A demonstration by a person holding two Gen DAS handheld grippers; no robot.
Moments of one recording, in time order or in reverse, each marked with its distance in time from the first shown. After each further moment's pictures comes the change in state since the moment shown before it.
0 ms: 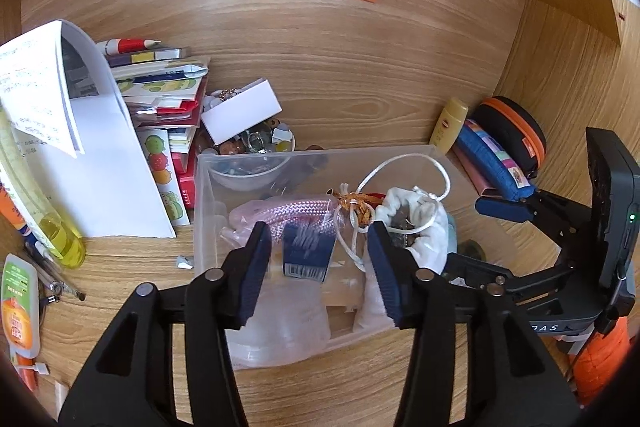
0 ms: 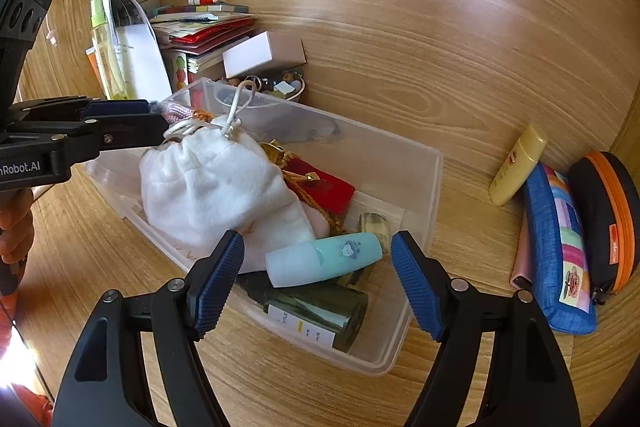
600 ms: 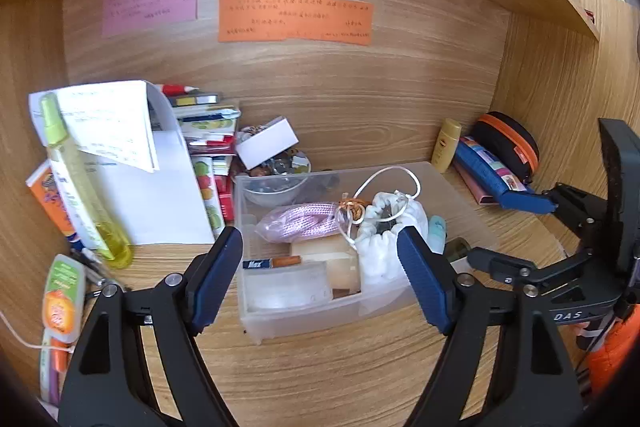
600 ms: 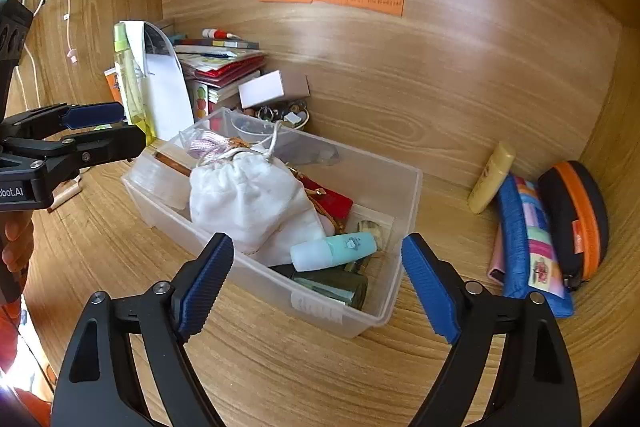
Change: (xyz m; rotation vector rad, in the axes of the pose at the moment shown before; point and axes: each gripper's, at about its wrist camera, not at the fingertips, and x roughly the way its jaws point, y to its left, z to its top) left arm -0.060 -0.016 -0.018 0.051 -0.127 0.106; right arm -0.053 0.015 -0.006 0.002 -0.095 -0.037
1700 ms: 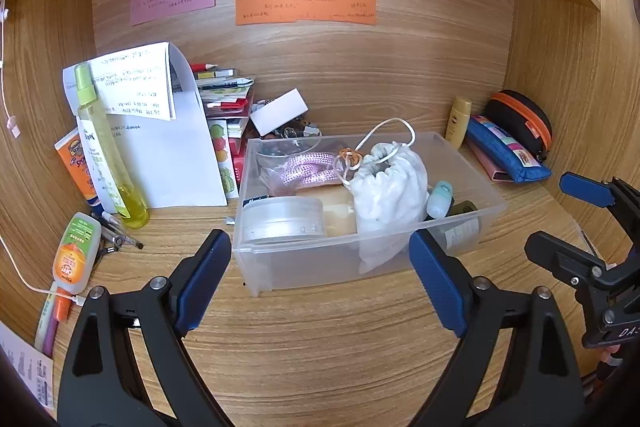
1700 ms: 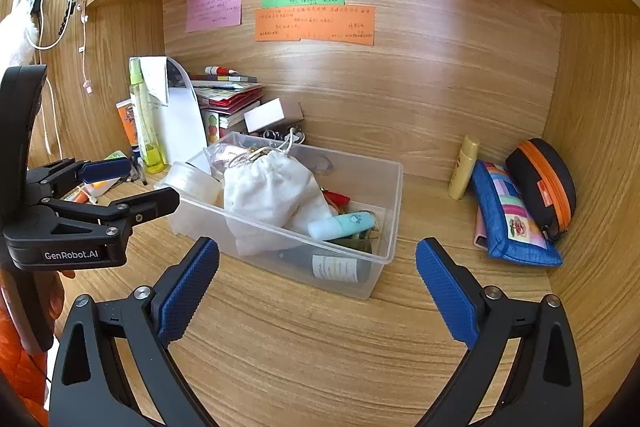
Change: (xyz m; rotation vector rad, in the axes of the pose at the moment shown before) left arm -0.013 -0.024 -0.041 -0.003 0.001 0.104; right arm -0.055 0.019 -0.038 0.102 -0.130 -0.048
